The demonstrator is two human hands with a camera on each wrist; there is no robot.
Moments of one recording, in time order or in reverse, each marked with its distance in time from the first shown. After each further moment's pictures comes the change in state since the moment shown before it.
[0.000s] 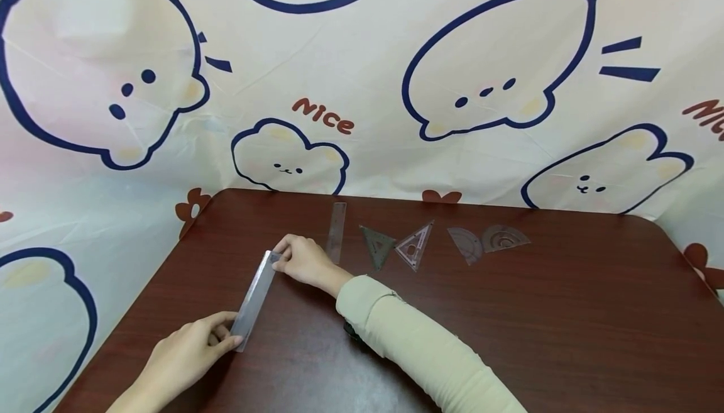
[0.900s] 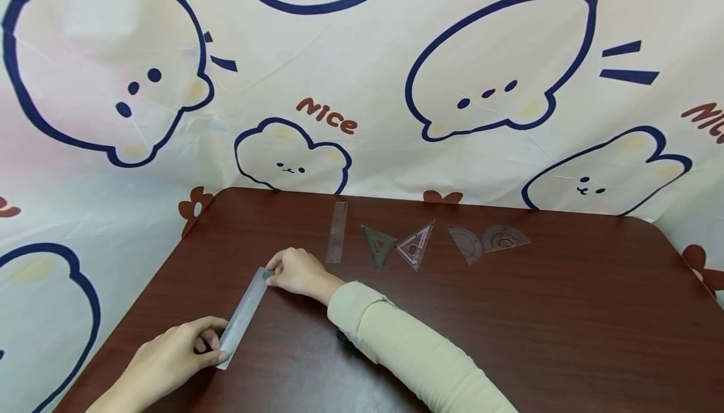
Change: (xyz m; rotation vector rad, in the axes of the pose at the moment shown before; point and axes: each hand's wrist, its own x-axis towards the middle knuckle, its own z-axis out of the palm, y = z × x) left_hand -0.005 -0.019 -0.009 0.024 -0.062 -0.035; right_hand -0.005 -0.009 0.023 -0.246 -0.062 0.035
